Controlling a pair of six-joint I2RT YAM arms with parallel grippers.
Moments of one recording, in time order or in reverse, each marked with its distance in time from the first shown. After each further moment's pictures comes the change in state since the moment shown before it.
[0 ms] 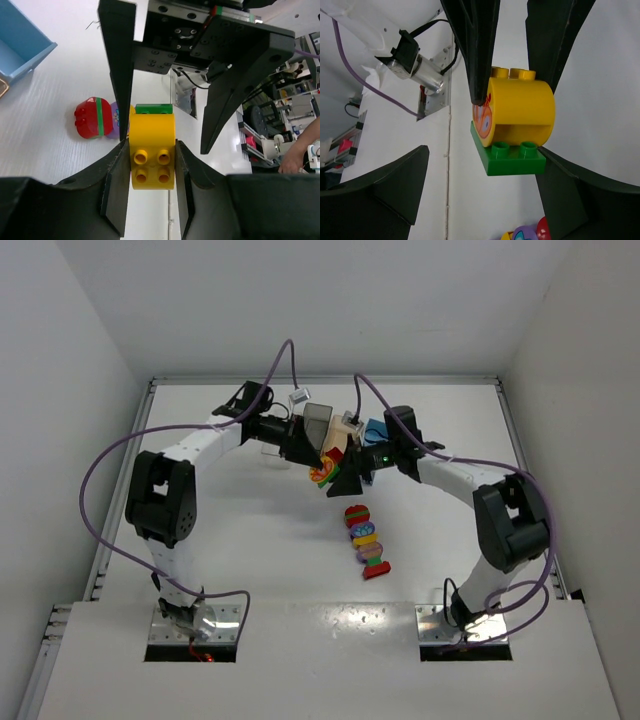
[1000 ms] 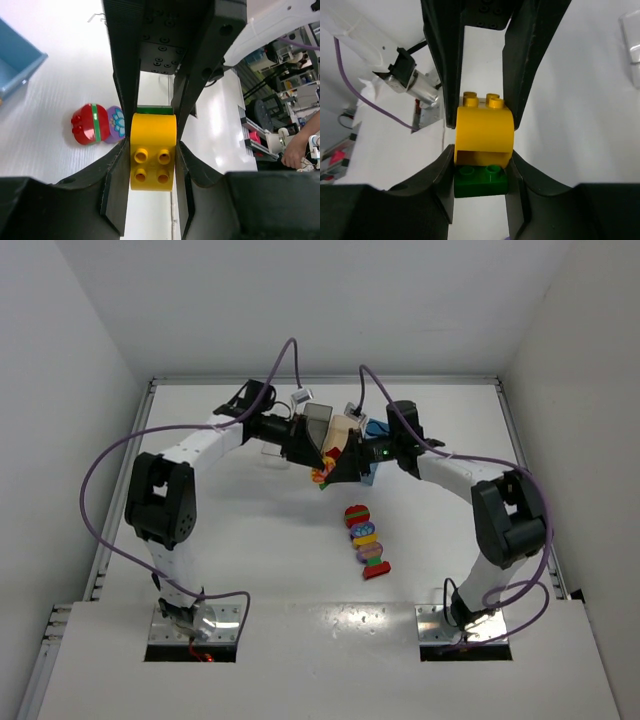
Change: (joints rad) left arm -0.005 -0.015 0.008 -0.015 0.010 0.037; right arm -0.005 0.037 0.020 0.109 -0.007 0.094
